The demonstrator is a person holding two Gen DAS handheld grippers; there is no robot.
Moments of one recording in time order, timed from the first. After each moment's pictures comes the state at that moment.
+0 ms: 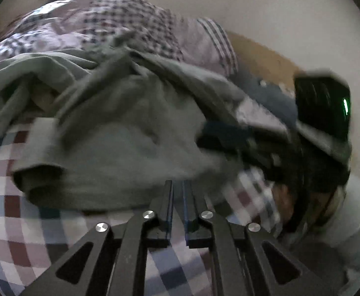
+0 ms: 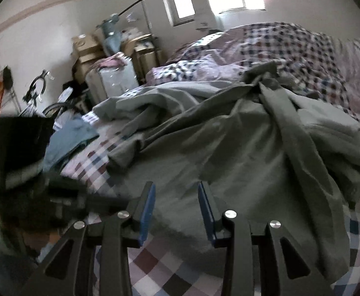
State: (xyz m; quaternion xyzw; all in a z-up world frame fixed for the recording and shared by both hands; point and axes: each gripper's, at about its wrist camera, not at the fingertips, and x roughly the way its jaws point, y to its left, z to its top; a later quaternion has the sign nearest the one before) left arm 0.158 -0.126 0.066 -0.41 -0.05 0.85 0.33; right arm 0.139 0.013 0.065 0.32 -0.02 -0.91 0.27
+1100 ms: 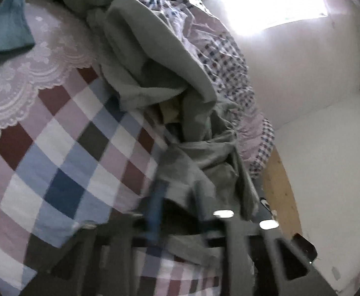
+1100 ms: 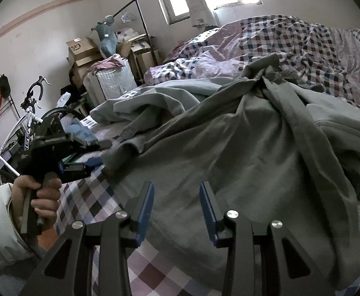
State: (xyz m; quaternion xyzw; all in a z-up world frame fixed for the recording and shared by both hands) left arm 0.092 -0.296 0.014 -0.38 -0.44 0.80 0.17; right arm 0.125 0.001 0.060 0.33 -0.04 -0.90 0.27
